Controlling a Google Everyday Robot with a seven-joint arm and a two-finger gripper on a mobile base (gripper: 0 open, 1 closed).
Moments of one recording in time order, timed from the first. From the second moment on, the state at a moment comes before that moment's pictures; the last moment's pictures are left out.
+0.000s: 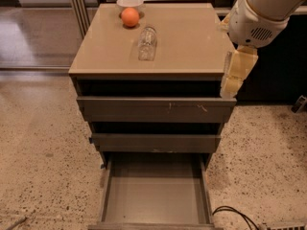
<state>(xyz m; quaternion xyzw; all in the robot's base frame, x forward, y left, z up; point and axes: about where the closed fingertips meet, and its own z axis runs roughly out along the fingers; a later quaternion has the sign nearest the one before) 0.532 -0.168 0.955 -0.66 0.73 -0.03 0.18</state>
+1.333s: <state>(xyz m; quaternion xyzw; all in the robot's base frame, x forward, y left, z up) 0.677 -0.131 0.941 -0.62 0.74 -0.09 0.22</state>
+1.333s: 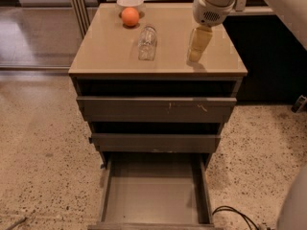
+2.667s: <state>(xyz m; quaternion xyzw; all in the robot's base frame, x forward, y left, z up) 0.732 -0.104 0.932 -0.51 0.82 -0.04 0.25</state>
